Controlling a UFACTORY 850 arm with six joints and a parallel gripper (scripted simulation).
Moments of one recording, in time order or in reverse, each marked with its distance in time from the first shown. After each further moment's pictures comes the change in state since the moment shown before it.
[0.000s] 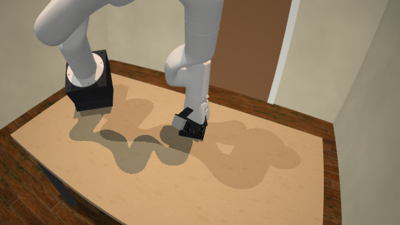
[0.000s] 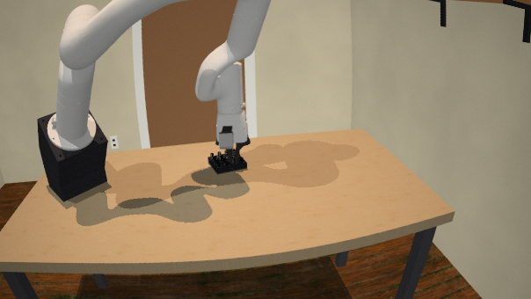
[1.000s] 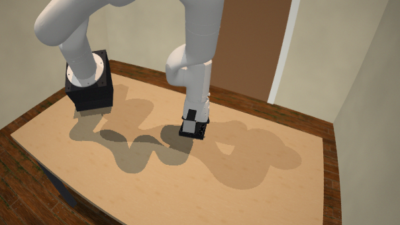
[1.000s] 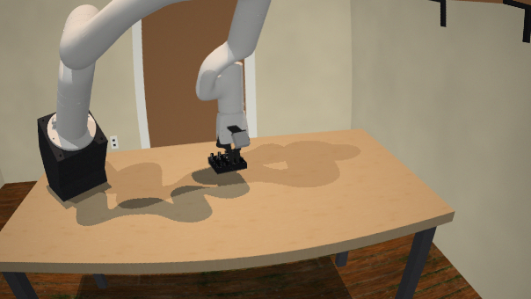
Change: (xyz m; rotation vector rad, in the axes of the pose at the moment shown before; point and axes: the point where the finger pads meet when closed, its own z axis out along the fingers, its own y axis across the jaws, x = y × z) arm 0.000 0.000 0.000 -0.011 0.004 -0.455
